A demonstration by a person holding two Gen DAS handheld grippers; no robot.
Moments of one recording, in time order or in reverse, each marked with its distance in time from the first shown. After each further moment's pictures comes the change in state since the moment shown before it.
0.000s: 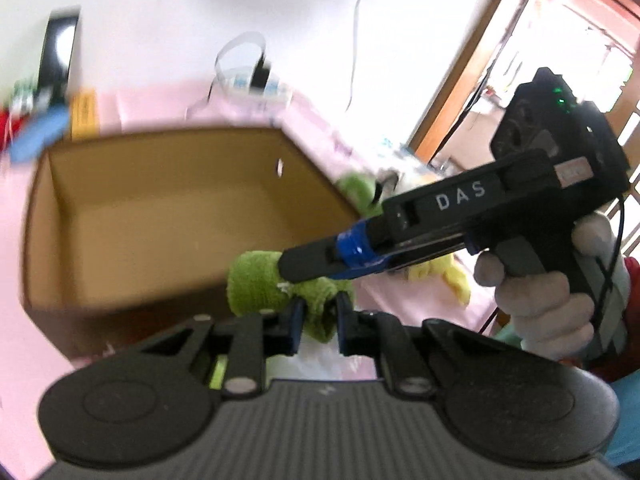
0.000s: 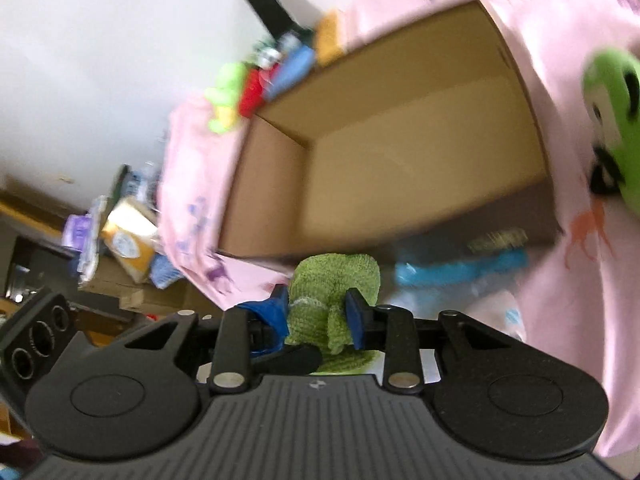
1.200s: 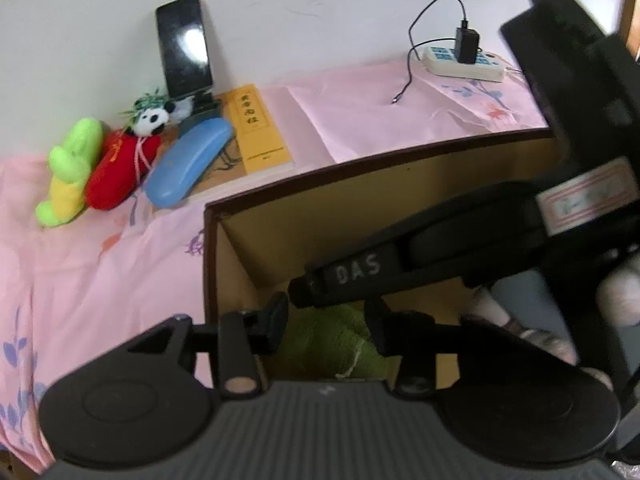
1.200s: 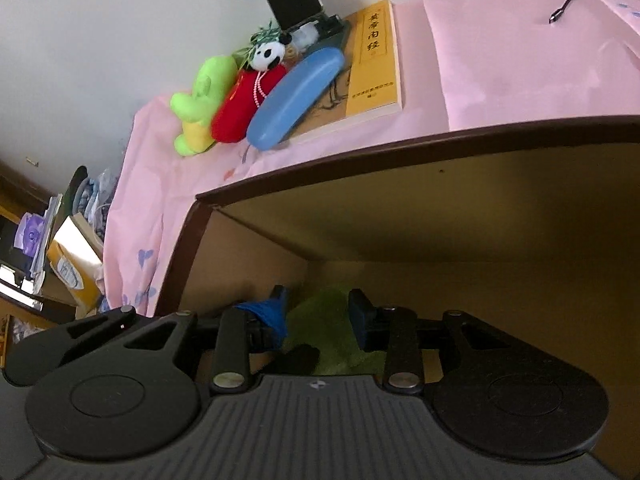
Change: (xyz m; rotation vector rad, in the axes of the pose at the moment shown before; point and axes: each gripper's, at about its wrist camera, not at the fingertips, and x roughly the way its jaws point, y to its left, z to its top) left arm 0.094 0.156 0.071 0.015 0.145 0.571; right arm 0.204 0.005 0.117 -0.133 0.035 -0.073
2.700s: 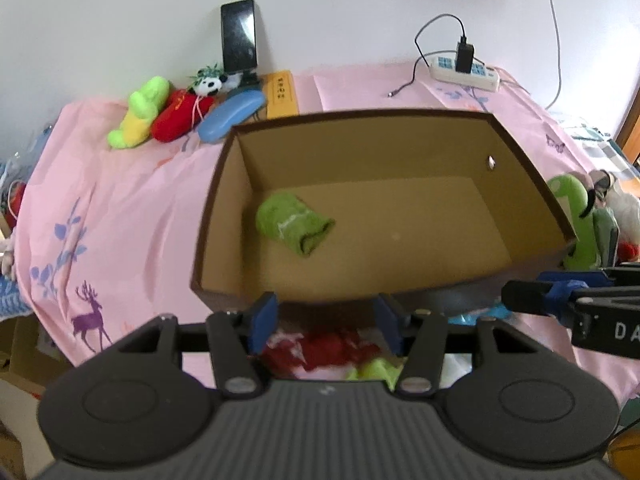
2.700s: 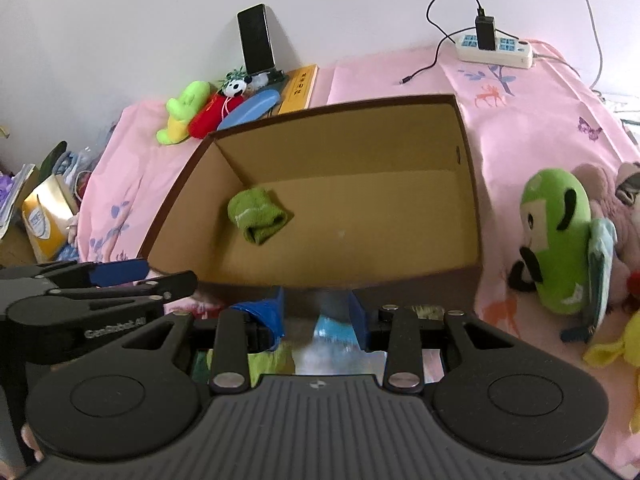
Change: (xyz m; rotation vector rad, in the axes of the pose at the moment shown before) left arm -0.130 -0.097 -0.069 -0.178 0.025 0.122; right arm -0.199 0.006 -0.156 -0.098 -0.154 -0.273
